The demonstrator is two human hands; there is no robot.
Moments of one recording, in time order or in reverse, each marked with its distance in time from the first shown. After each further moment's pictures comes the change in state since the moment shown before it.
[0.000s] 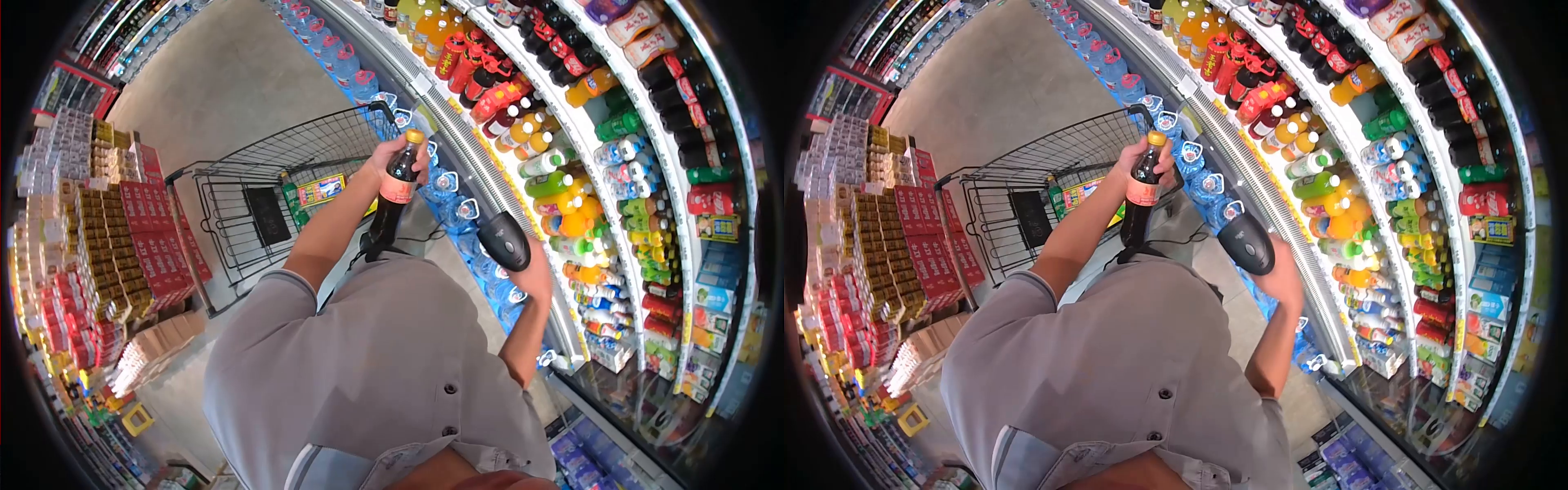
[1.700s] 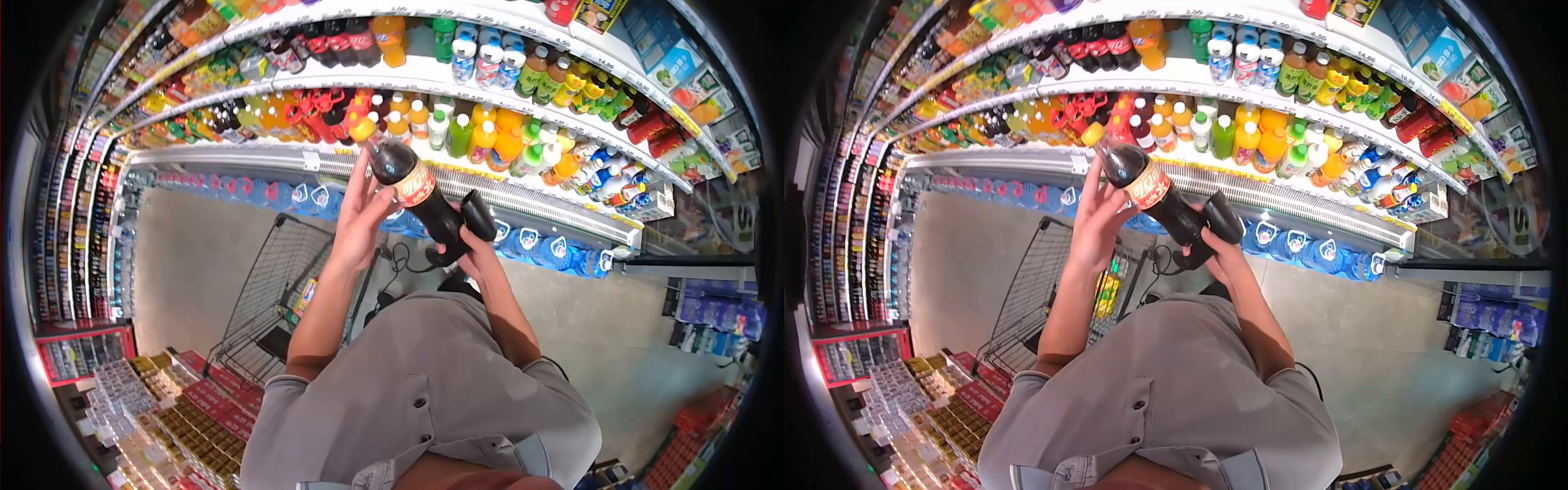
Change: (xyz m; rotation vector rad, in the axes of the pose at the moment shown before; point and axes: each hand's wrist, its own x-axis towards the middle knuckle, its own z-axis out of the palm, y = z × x) left_hand 0.220 -0.134 0.208 0.819 0.503 -0.185; right_hand -0.061 0.117 0.010 1.752 0.564 -0.157
